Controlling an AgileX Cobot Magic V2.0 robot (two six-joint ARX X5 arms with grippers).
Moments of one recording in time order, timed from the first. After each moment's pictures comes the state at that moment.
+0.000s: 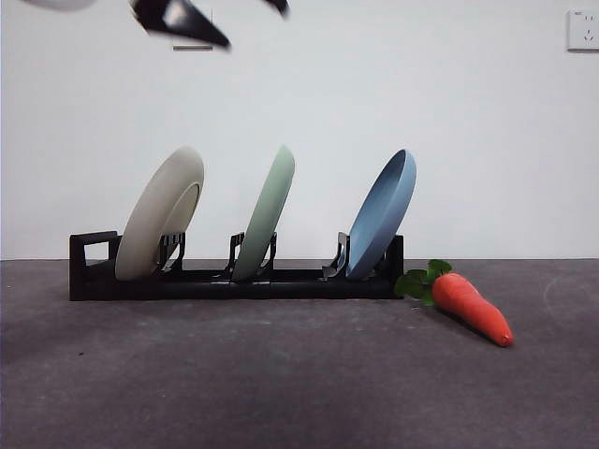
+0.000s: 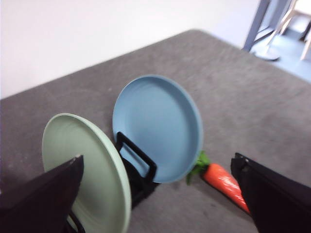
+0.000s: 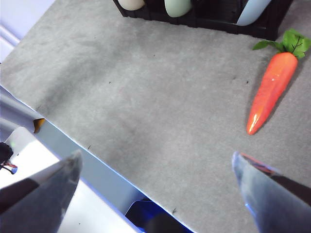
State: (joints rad) left arm -0.44 1.54 1.44 -0.31 0.27 0.03; right arm 0.11 0.74 0.96 -1.03 -0.62 -0.15
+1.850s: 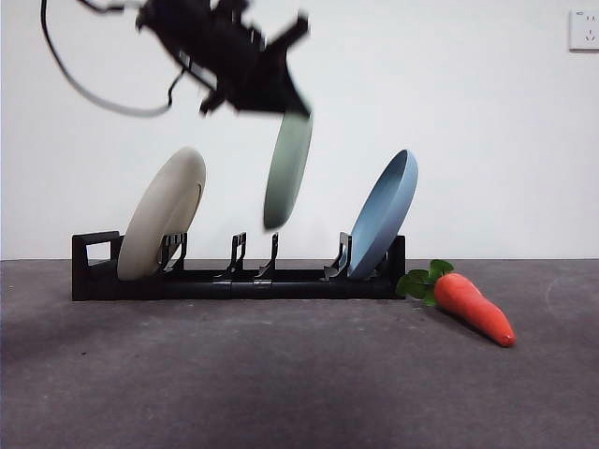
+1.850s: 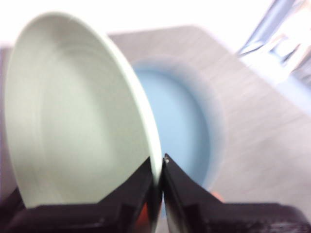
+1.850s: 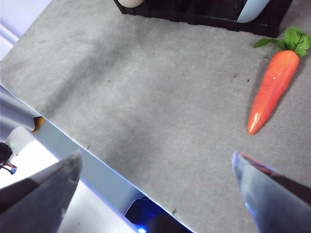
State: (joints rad) left arm -0.45 1.84 1.58 -0.14 0.37 -0.18; right arm 0.11 0.76 0.96 -1.02 -0.62 -0.15
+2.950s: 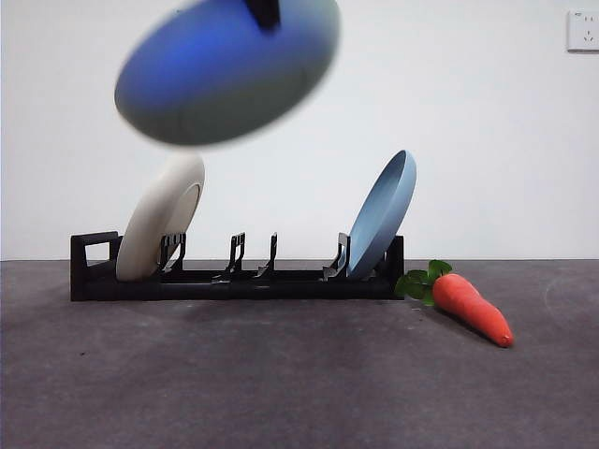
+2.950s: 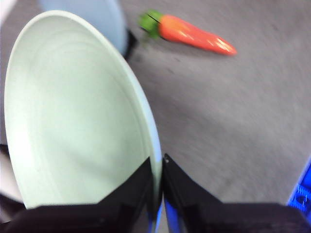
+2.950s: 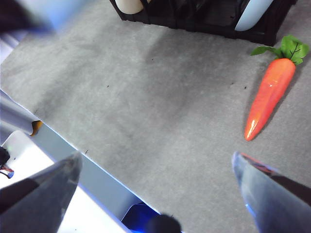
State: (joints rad) left arm -0.99 1.43 1.44 -0.93 -0.32 0.22; right arm 0.11 0.76 0.96 -1.00 -0.62 -0.15
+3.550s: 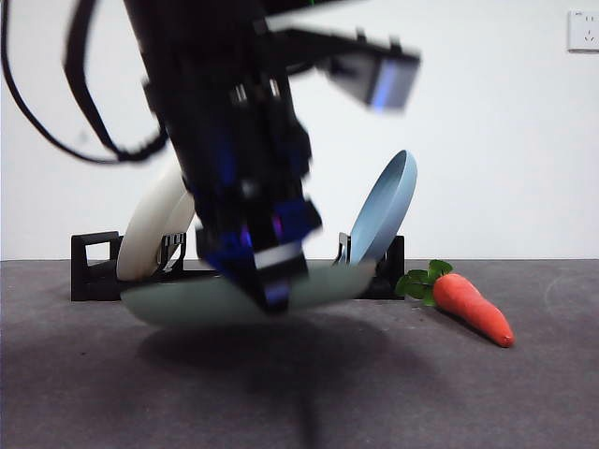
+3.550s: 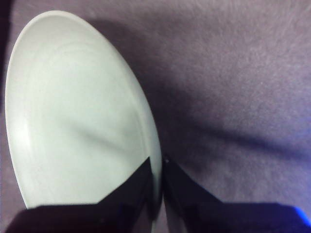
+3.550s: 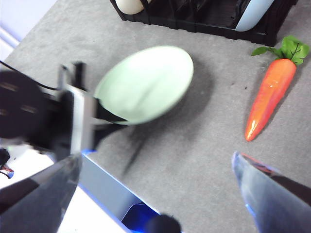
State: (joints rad) left arm -1.09 1.63 1.00 -0.49 -0.44 0.33; right arm 0.11 0.76 0.96 -1.00 -0.62 -0.15
